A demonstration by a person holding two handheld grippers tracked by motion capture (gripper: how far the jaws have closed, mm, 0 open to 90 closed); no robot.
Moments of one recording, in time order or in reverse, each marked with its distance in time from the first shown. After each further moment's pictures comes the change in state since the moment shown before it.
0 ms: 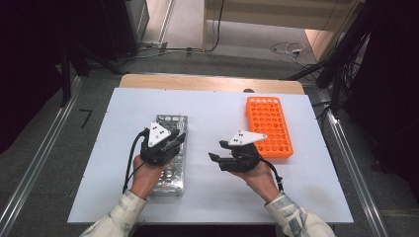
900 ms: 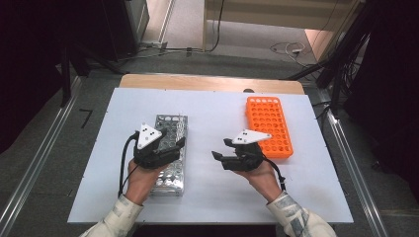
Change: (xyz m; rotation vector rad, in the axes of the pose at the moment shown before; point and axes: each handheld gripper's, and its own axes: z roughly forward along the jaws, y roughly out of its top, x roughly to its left) left arm 0.004 -0.003 -0.020 -0.029 0.020 -0.098; right arm -0.007 -0.003 -0.006 -0.009 -0.030 0.019
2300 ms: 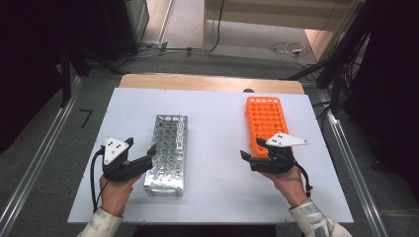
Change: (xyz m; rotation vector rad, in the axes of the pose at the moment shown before) left arm 0.040 -0.033 -0.047 -0.029 0.173 -0.071; right arm -0.039 -0.034 -0.054 -0.047 -0.128 0.100
